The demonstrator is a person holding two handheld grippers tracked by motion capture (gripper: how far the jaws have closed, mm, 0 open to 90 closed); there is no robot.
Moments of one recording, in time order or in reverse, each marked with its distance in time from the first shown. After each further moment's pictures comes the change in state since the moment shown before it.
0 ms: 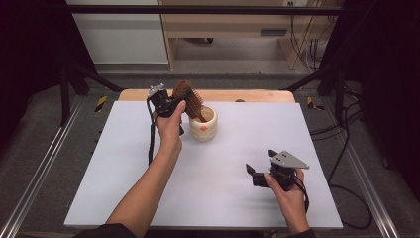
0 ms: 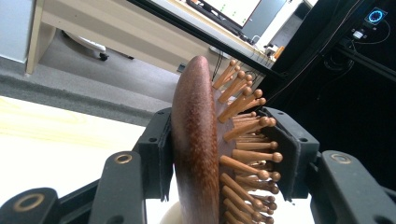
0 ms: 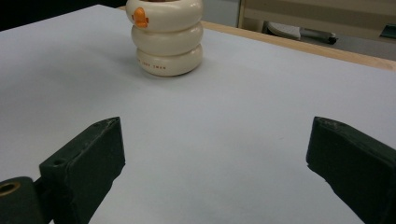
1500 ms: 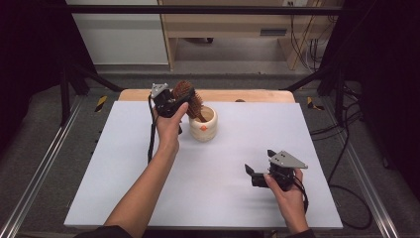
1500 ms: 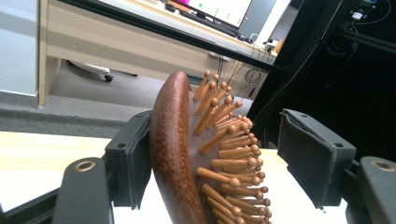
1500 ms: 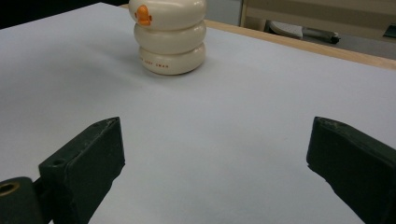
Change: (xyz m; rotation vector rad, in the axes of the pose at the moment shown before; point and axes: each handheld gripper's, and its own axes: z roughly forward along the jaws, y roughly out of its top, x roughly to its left) left arm -0.006 0.001 0.000 -0.025 0.003 0.156; right arm 0.002 0.000 0.002 0.004 0.006 -0.004
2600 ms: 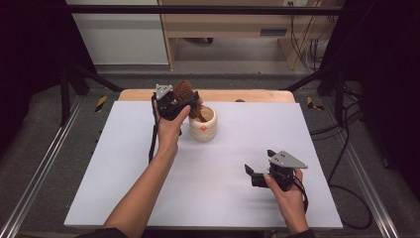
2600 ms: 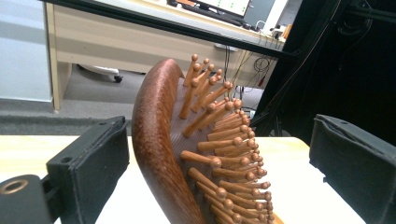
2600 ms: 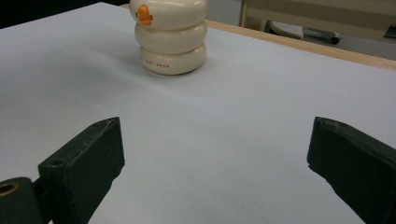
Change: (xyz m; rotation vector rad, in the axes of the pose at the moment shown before) left arm -0.007 -0.004 0.000 0.026 0.032 0.086; right arm 0.000 0.000 0.000 0.001 0.001 -0.001
